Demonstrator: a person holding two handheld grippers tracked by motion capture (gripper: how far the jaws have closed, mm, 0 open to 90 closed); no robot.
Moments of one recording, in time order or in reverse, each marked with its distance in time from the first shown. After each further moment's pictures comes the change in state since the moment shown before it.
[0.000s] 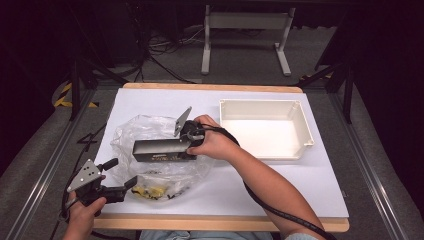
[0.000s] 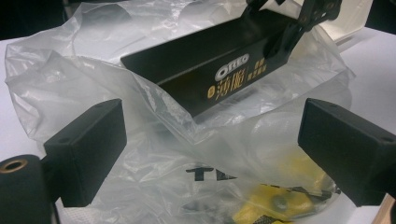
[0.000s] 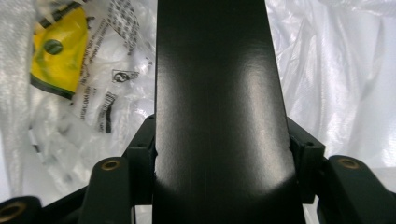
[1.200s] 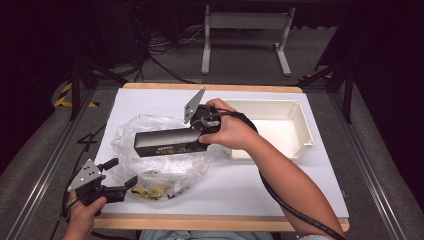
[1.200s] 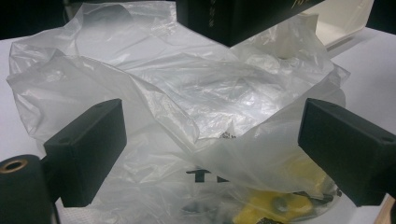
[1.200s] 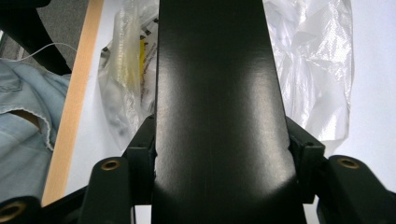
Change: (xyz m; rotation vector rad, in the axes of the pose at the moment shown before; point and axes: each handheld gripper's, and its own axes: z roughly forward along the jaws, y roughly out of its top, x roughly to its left) left arm 0.000 0.000 0.002 -0.008 0.002 -0.002; right arm 0.014 0.013 -0.087 -0.033 0.028 -0.054
